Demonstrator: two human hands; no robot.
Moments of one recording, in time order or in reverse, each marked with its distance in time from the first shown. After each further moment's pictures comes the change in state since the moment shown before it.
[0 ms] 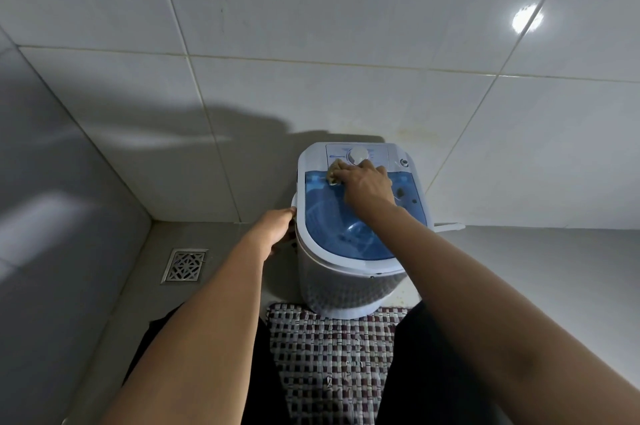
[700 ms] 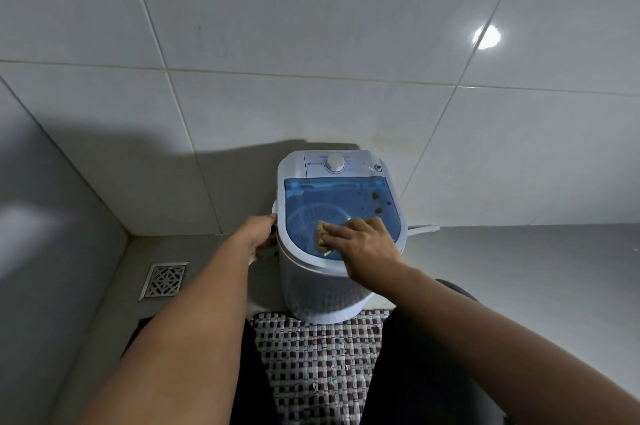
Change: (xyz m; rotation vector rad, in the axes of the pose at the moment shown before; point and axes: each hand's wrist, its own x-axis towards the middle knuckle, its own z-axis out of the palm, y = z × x) left_hand -0.012 0.008 0.010 -0.076 -0.040 0.049; right_hand -0.125 0.014 0.011 -0.003 0.164 -0.305
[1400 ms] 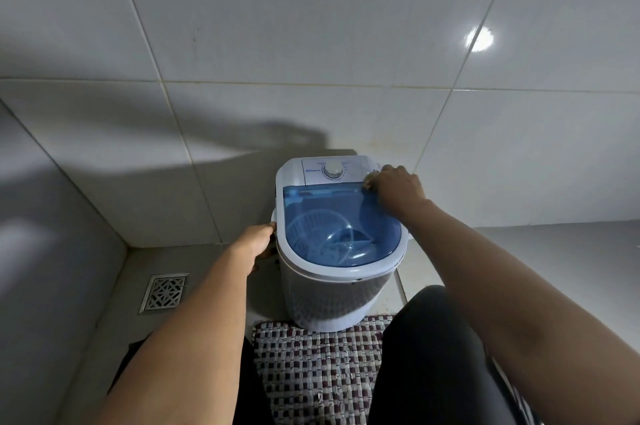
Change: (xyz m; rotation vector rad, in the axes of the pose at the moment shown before) left_hand 0.007 -0.002 -0.006 0.070 0.047 -0.053; right_hand 0.077 0.104 -0.026 -0.103 -0.257 0.461
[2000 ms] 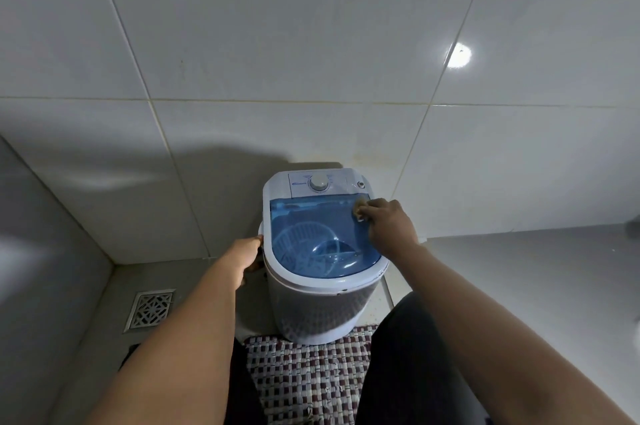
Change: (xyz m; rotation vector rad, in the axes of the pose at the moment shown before) left_hand -0.001 0.000 0.001 -0.039 0.010 -0.025; right_hand -0.047 0.008 0.035 0.287 0.090 0.055
